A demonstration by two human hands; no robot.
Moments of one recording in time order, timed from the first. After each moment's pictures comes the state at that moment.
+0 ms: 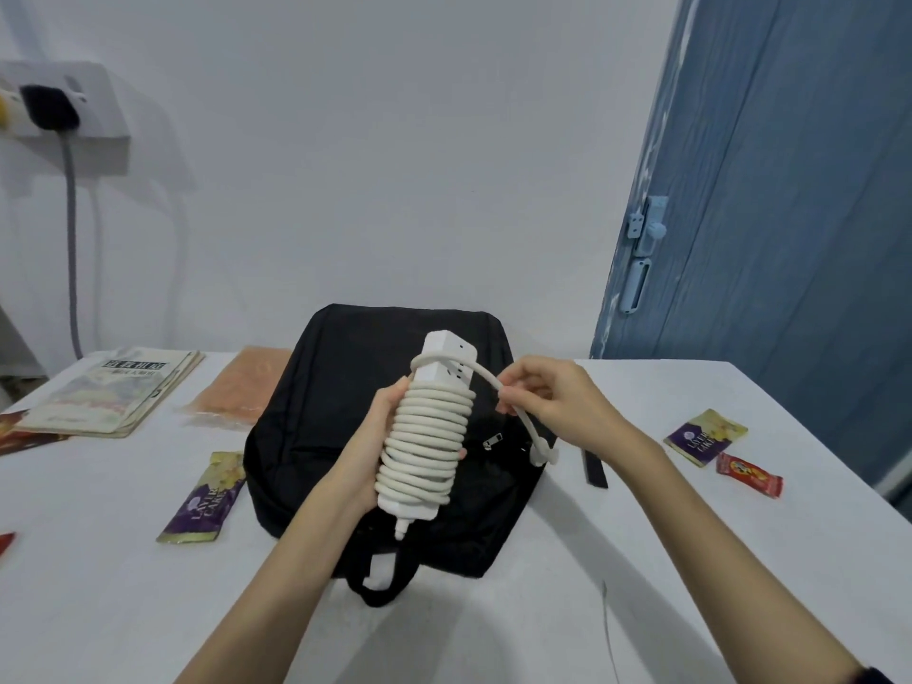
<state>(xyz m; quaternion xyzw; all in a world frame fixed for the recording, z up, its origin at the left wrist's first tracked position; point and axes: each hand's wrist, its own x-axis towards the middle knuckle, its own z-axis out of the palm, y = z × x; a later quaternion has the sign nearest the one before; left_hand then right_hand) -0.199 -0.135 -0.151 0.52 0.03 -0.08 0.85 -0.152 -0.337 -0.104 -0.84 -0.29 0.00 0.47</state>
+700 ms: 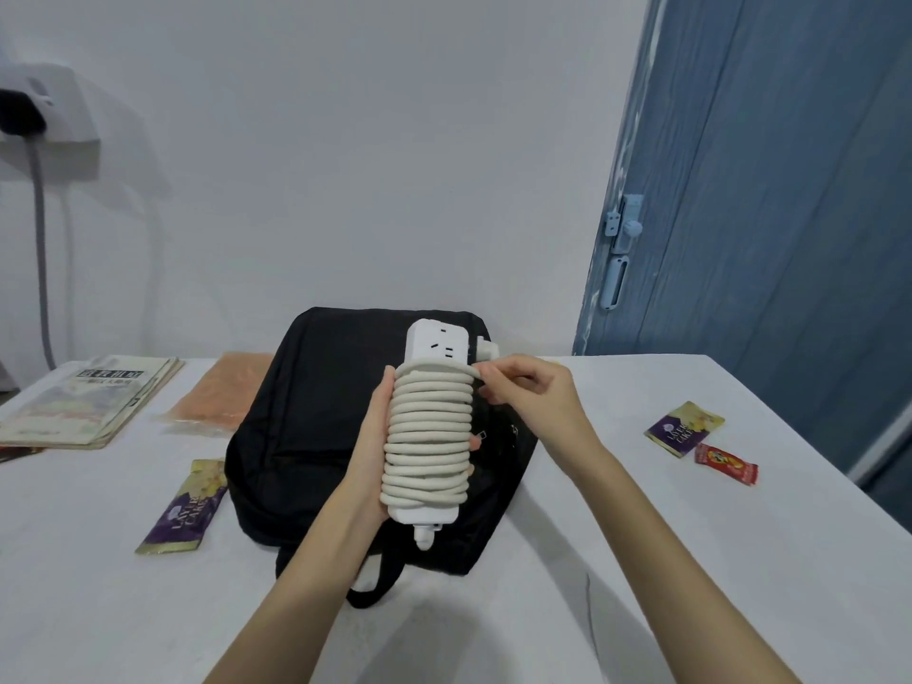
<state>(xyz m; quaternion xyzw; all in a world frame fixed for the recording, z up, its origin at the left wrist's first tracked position) -0.204 -0.164 -0.145 0.42 -0.01 -0.13 0.90 -0.165 -0.322 -0.116 -0.72 -0.17 -0.03 0.67</state>
